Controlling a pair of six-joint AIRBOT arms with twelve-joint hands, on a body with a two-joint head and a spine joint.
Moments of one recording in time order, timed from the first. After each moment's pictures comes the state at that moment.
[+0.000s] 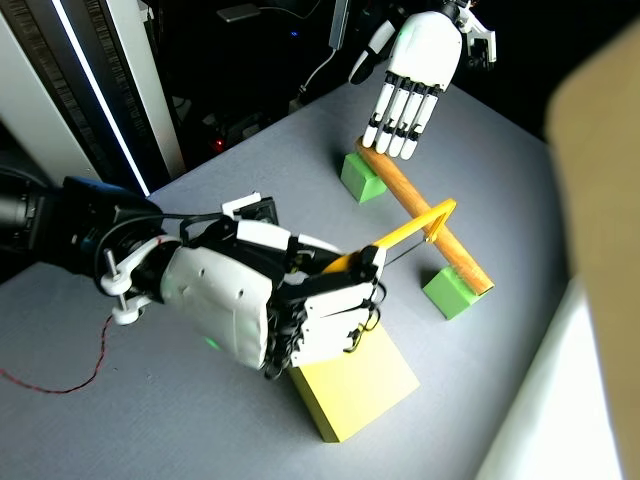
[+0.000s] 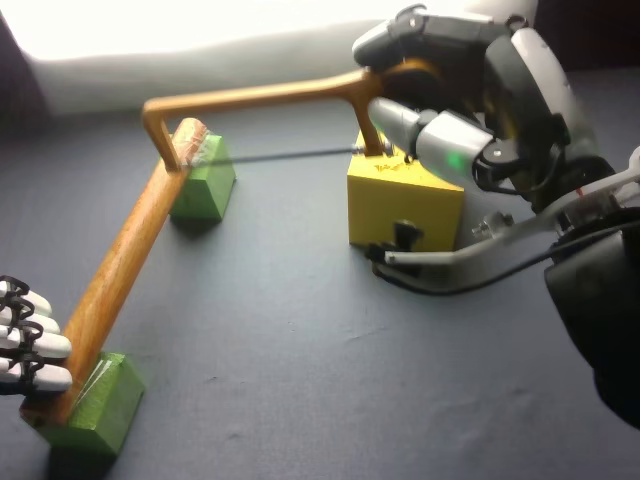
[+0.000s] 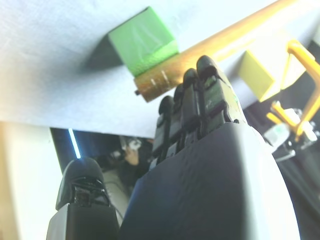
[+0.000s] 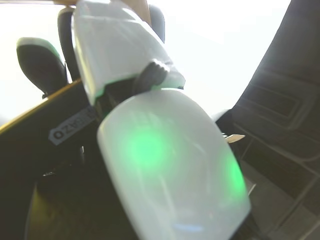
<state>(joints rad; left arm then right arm) 0.88 -0.55 1.18 1.23 -0.98 0.09 -0.52 -1.35 1.06 0.71 1.27 -0.42</state>
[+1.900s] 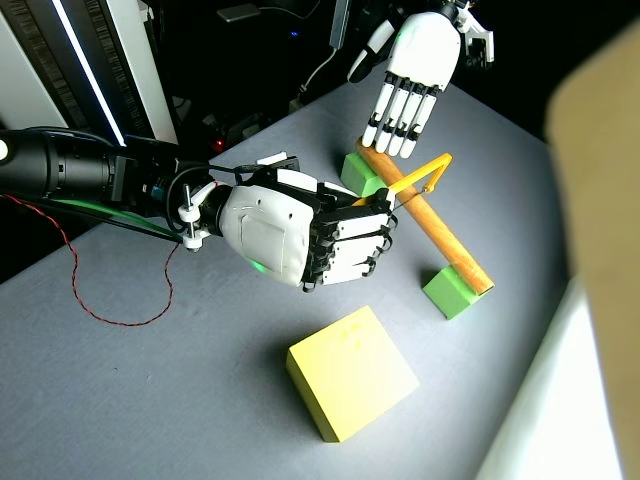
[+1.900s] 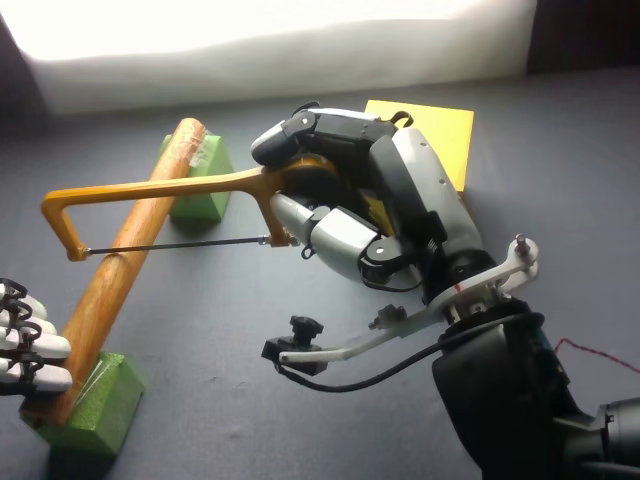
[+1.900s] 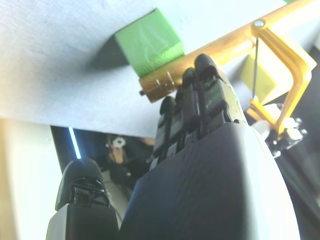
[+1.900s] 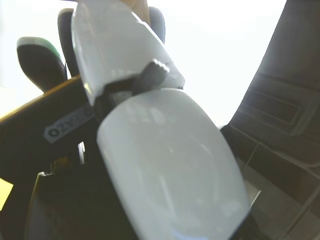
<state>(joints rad) 0.90 -0.55 1.18 1.21 -0.98 0.09 -0.55 -1.56 1.05 0.78 1.32 -0.58</state>
